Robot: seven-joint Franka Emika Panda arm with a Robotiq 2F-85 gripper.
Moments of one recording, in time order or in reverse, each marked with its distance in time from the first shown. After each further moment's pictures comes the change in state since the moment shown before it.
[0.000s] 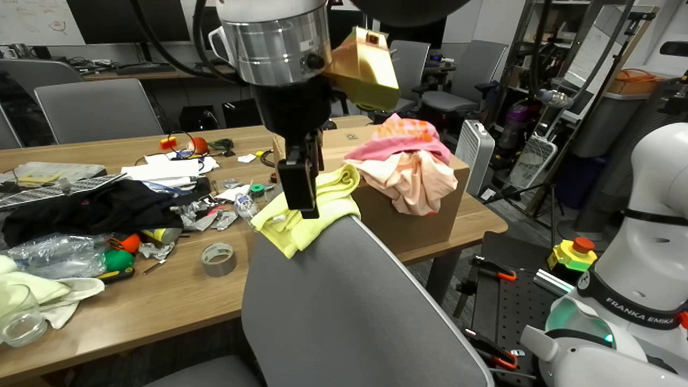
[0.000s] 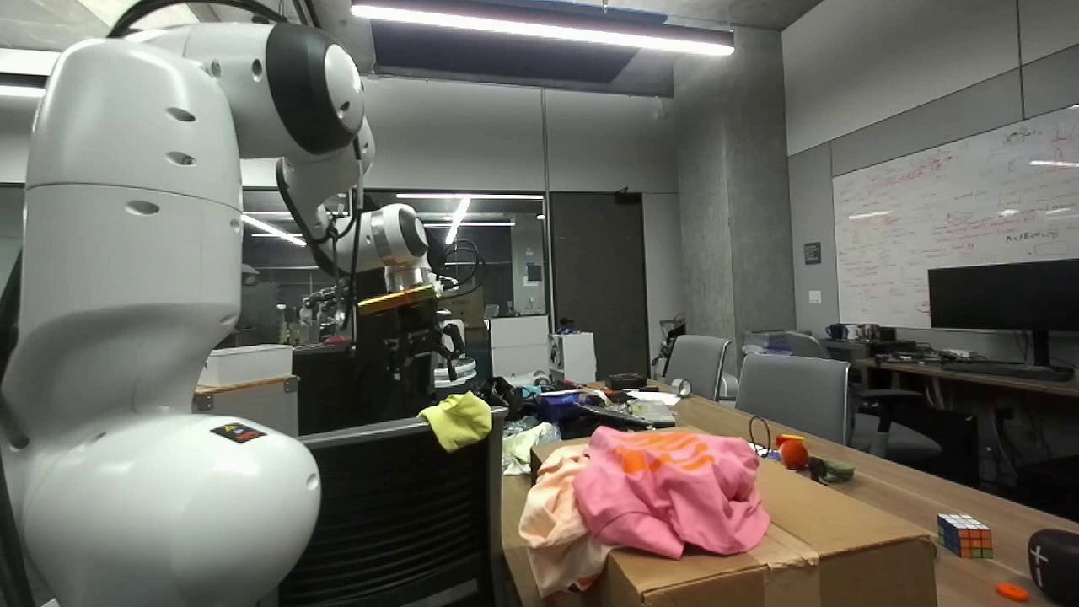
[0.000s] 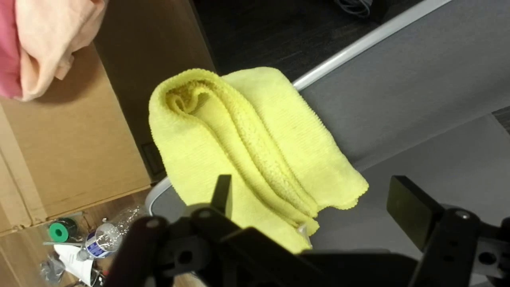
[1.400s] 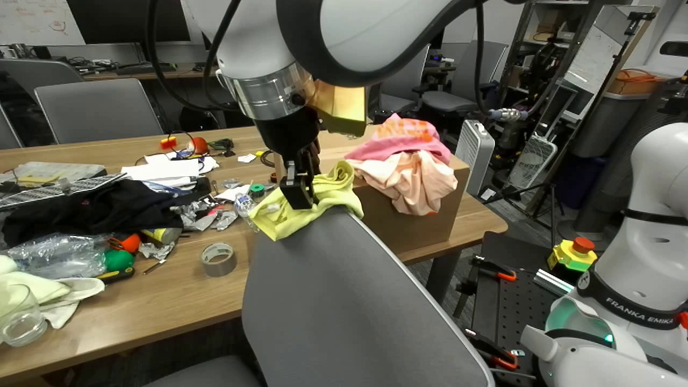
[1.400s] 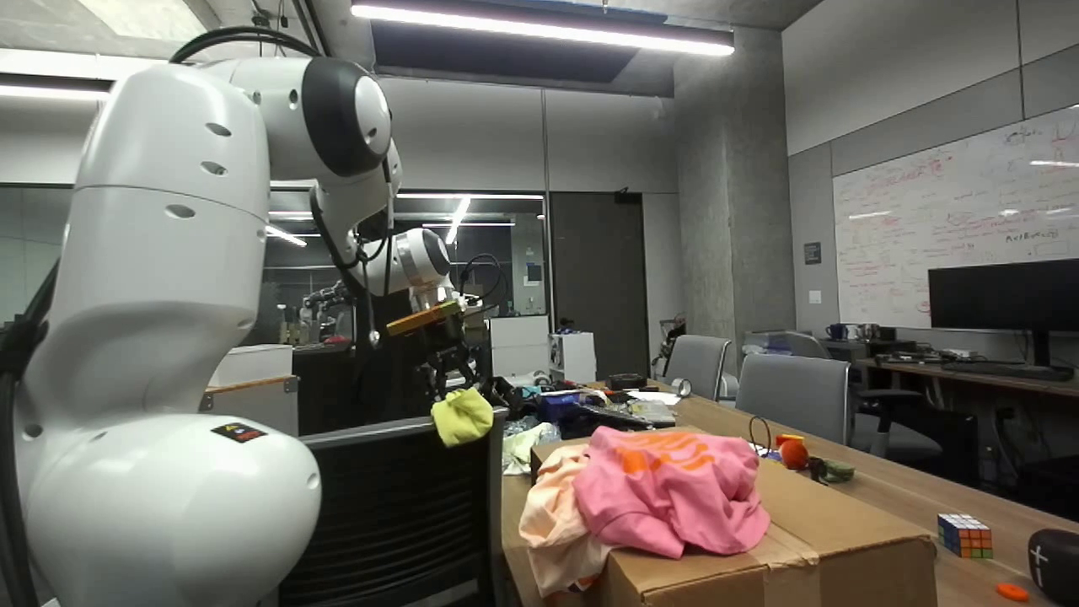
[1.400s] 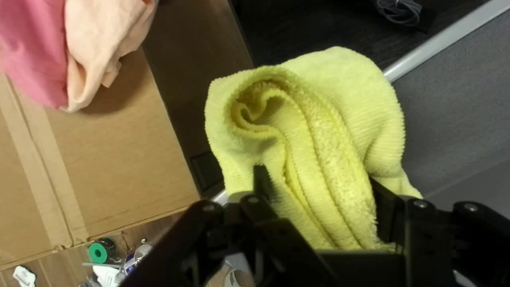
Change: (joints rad) arm 0.005 0.108 -0.059 0.044 -0.123 -0.018 0.039
